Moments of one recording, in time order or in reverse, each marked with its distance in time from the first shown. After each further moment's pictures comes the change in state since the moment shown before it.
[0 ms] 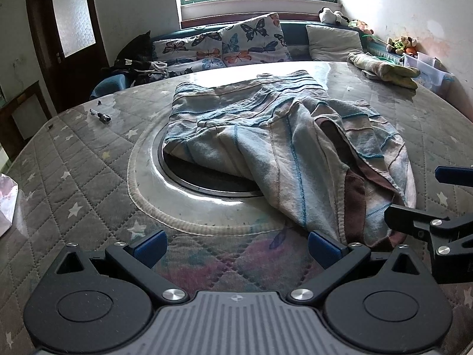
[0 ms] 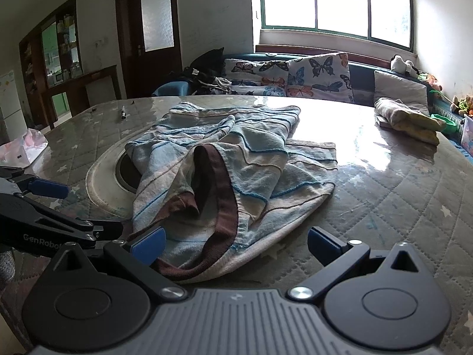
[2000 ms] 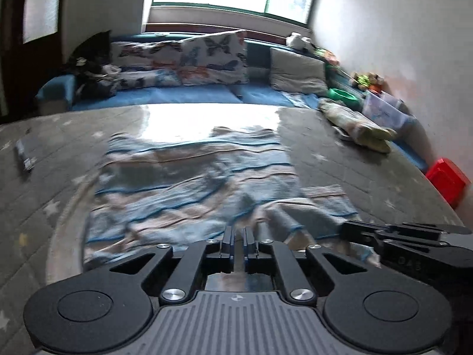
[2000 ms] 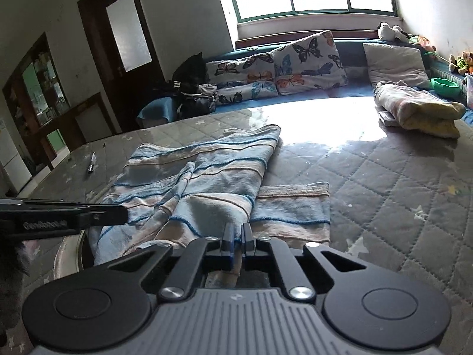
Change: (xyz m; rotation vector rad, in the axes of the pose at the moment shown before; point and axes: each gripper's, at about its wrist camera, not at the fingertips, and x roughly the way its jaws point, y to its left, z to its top) left arm 0.070 -0.004 0.118 -0.071 -0.042 -0.276; right arm 0.080 -0.064 0.080 0.204 0.019 0.055
